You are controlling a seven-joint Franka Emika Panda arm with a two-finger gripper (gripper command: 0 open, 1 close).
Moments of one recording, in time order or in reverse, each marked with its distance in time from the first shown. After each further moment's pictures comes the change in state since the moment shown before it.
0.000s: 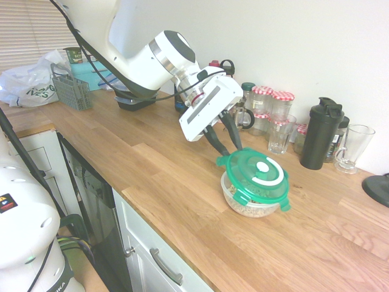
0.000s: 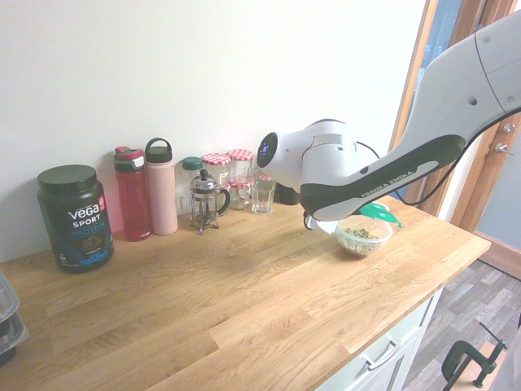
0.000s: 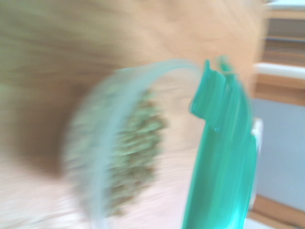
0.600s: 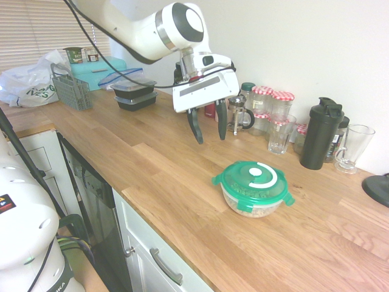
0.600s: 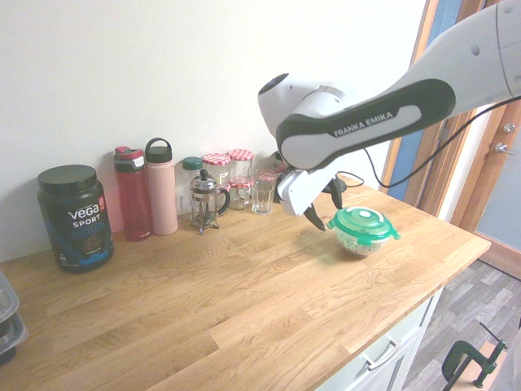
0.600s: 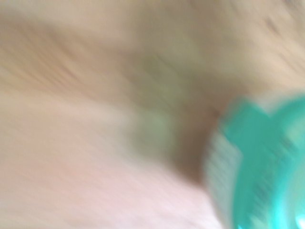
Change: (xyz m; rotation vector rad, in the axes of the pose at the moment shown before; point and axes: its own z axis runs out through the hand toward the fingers) arm 0.044 -0.002 -0.064 0.441 -0.351 -0.023
